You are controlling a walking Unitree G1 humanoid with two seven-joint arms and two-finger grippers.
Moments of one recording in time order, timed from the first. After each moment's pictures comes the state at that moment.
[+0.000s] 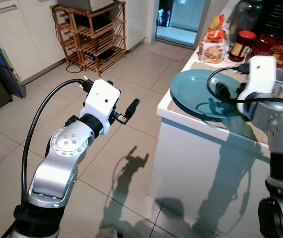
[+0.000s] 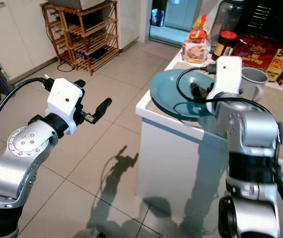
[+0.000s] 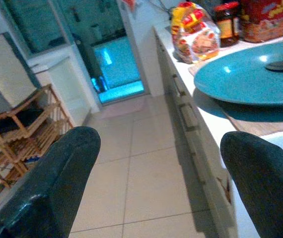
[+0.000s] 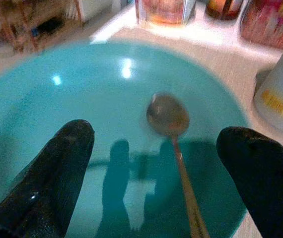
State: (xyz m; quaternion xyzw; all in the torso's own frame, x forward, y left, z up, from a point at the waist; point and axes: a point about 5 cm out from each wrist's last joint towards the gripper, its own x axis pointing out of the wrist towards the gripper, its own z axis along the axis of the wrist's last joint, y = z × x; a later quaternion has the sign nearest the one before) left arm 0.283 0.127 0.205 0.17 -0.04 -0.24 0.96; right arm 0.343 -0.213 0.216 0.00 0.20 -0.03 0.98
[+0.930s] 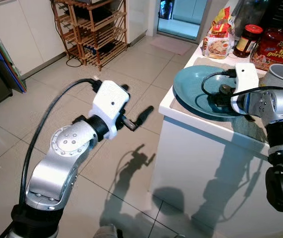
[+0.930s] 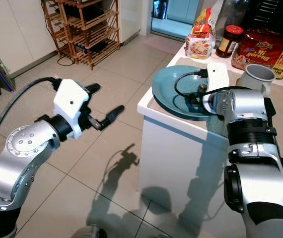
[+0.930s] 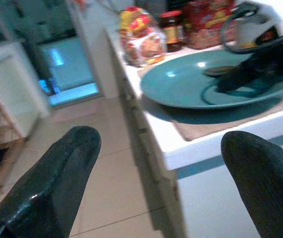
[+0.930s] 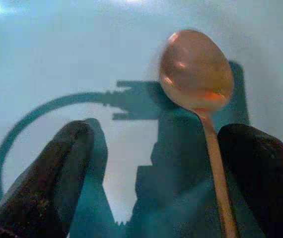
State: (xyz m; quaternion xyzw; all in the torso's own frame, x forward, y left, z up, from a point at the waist) left arm 0.269 0.108 0.213 0.13 -0.03 -0.36 0.92; right arm 0.376 -0.227 0.195 -0.01 0.31 0.00 0.95
